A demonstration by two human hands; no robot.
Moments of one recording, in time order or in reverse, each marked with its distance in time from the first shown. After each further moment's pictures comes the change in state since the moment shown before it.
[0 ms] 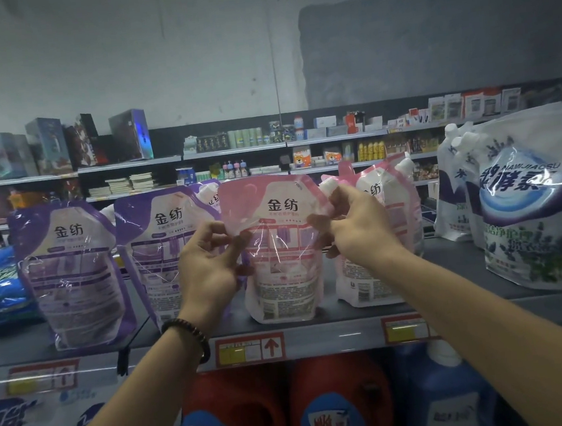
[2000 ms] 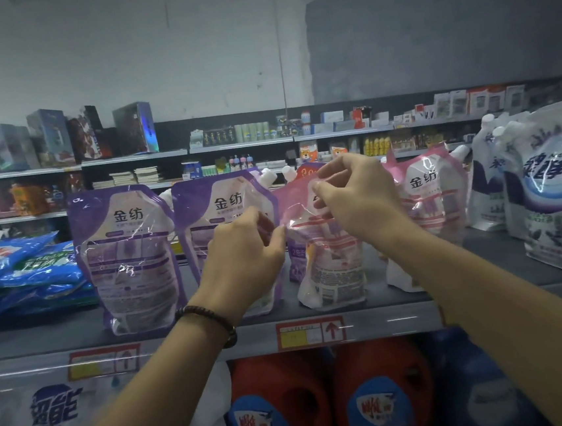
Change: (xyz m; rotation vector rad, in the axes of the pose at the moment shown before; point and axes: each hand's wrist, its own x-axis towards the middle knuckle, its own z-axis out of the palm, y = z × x) left_hand 0.006 0.032 -0.066 0.837 -0.146 0.252; right_hand -0.003 -0.057 0.085 -0.181 0.149 -0.144
